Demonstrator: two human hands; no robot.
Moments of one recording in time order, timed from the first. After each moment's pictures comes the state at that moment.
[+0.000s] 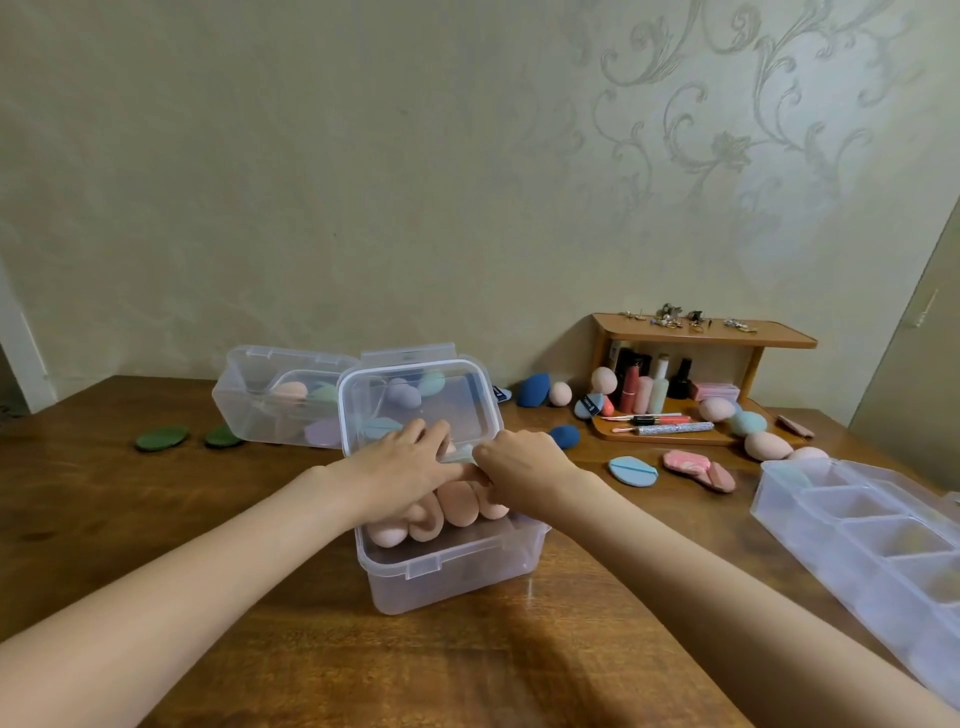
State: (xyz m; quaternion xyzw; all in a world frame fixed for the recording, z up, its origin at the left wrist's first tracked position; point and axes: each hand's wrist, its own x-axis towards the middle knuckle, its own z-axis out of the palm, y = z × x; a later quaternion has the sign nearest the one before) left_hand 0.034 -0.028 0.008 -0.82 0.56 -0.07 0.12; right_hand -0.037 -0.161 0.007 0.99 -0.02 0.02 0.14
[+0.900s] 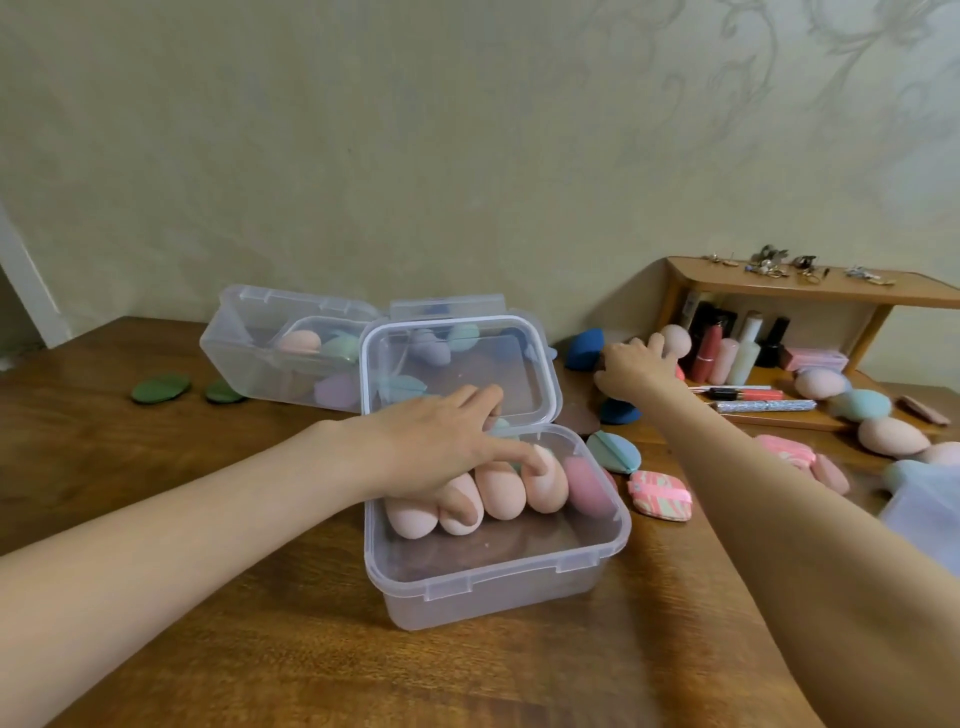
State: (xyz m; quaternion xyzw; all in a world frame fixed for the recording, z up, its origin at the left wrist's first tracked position) left_hand 0.066 -0.051 -0.001 -0.79 0.61 -0.03 0.09; right_hand 0.064 -0.310 -0.032 0.94 -0.33 0.06 0.02
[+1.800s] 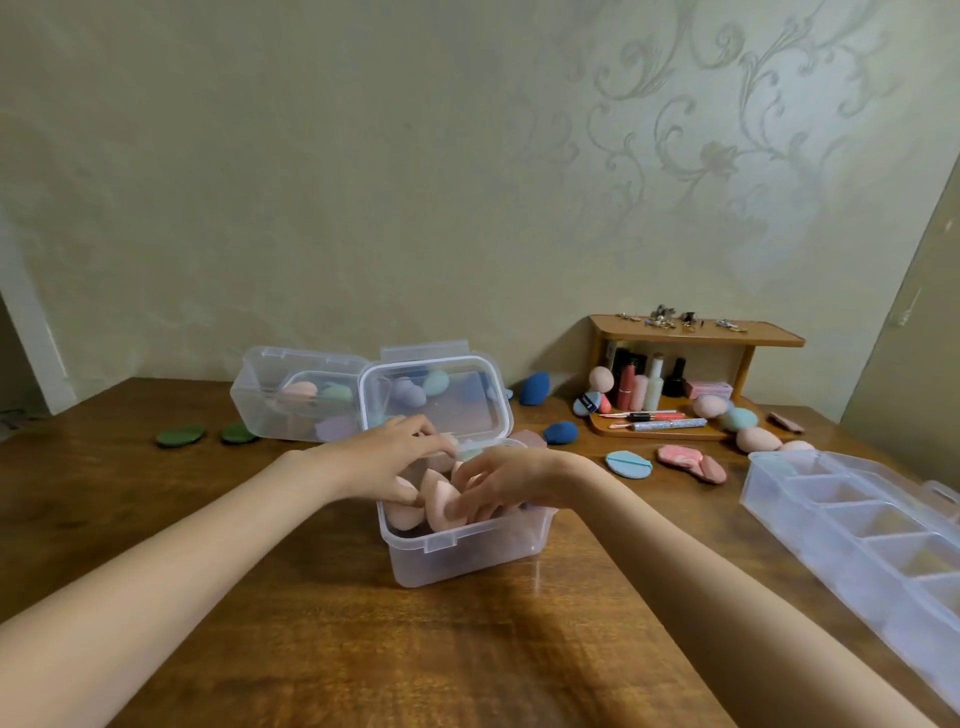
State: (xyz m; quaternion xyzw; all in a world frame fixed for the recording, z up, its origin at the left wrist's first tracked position) left_hand 0.050 -0.006 0.010 -0.84 0.55 0.05 -0.04; right_hand -0.047 -0.161 0.009 0.90 -0.09 -0.19 -0.39
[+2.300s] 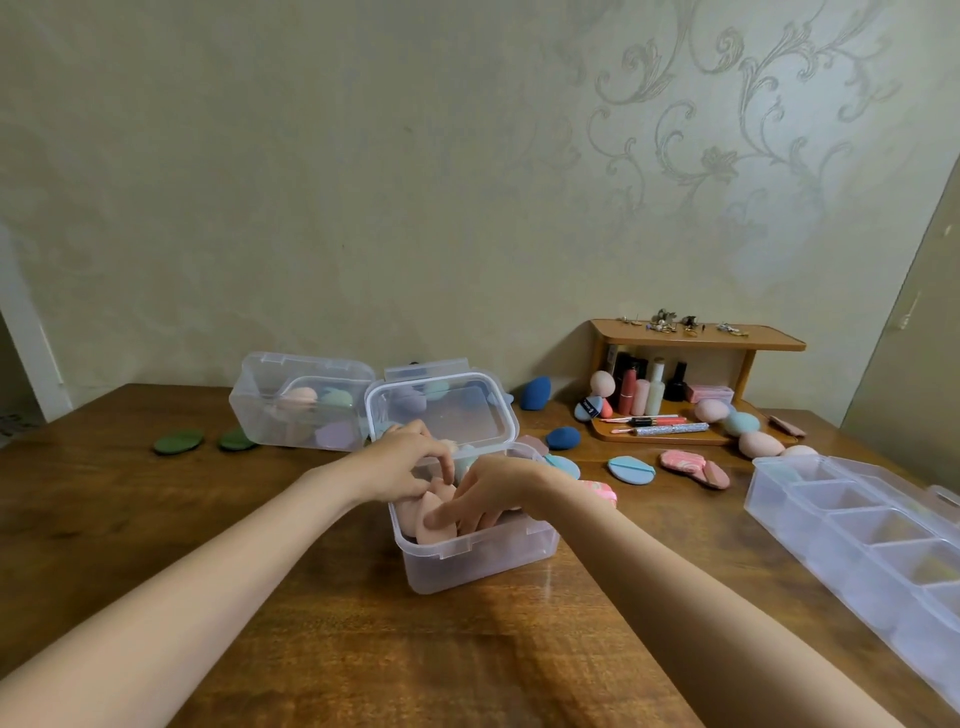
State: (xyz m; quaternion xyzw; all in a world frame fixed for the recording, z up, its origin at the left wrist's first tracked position) left_hand 0.059 -0.022 -0.001 -0.86 0.49 0.06 -0.12; right_hand -0.037 -0.141 0.009 0.92 -0.14 -0.16 -0.32
